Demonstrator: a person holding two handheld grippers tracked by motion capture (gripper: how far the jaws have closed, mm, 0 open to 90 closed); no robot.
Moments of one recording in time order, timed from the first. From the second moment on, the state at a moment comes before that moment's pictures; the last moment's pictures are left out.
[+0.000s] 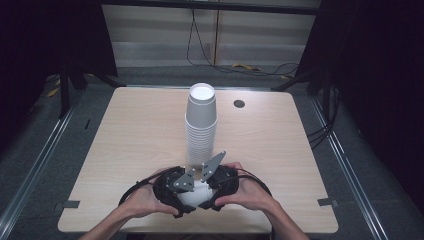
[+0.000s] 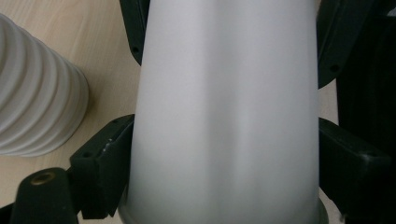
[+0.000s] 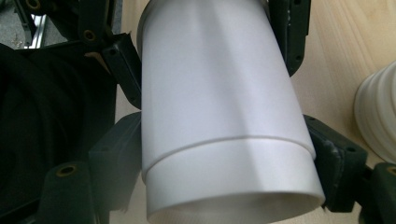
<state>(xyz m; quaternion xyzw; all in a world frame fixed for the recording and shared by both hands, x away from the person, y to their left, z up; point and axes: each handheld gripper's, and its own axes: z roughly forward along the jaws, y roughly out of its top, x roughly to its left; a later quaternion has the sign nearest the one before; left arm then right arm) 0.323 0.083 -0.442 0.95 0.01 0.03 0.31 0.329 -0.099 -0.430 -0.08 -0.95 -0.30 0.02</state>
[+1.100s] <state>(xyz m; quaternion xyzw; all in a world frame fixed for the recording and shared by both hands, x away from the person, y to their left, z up) 0.335 0.111 -0.427 0.90 0.05 0.03 0.43 0.332 -0.108 -0.429 -0.10 -0.95 -0.30 0.00</state>
